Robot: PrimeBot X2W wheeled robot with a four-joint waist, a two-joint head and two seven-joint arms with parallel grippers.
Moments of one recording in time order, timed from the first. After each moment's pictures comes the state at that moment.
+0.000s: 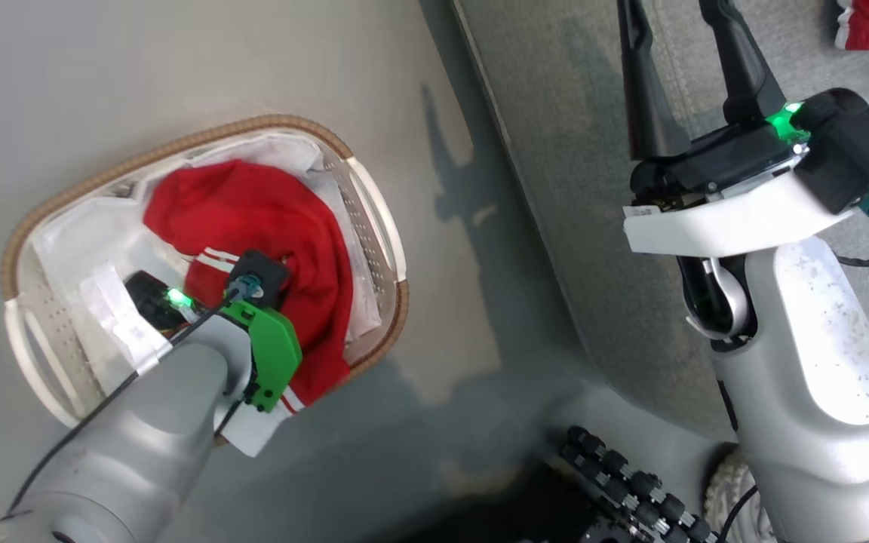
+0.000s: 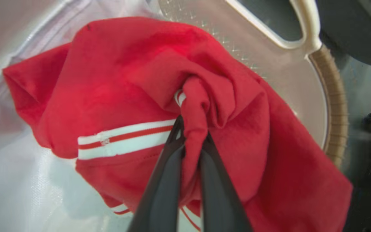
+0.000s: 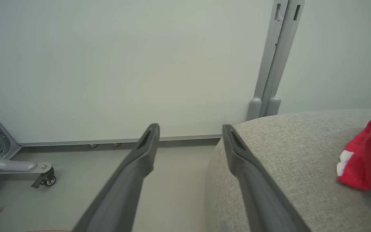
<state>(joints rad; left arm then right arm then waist) -0.90 0.23 -1.25 1.12 -0.74 -0.13 -0.17 -0.64 -0.05 0.18 0.03 0.29 0.13 -0.26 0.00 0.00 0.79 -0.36</state>
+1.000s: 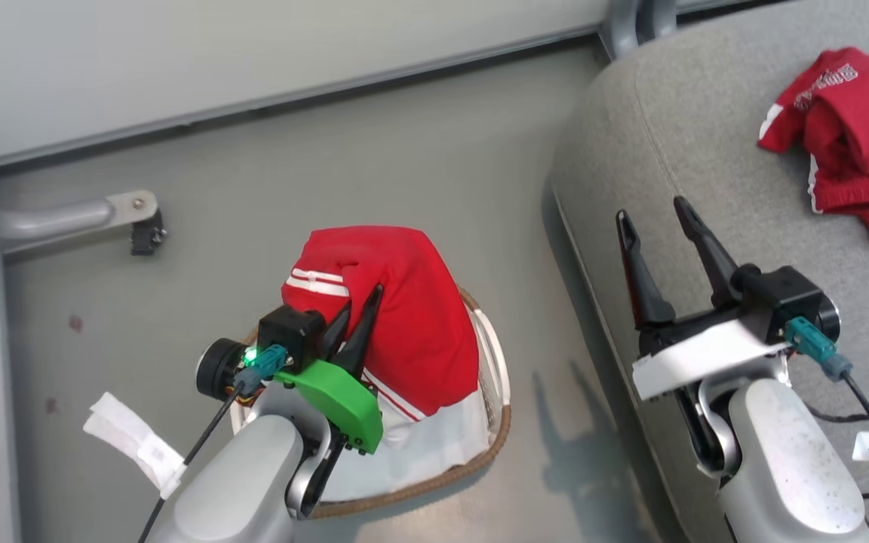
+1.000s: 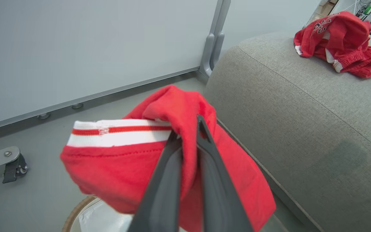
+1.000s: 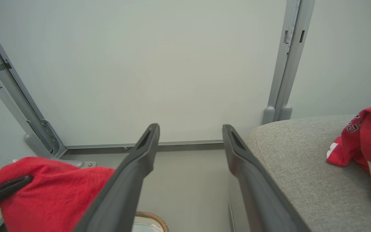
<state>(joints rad) -0.51 0.17 -0.74 0.58 -0.59 -0.06 -0.26 -0.34 -0.05 0.12 0.22 0.19 0.13 -0.26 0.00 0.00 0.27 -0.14</state>
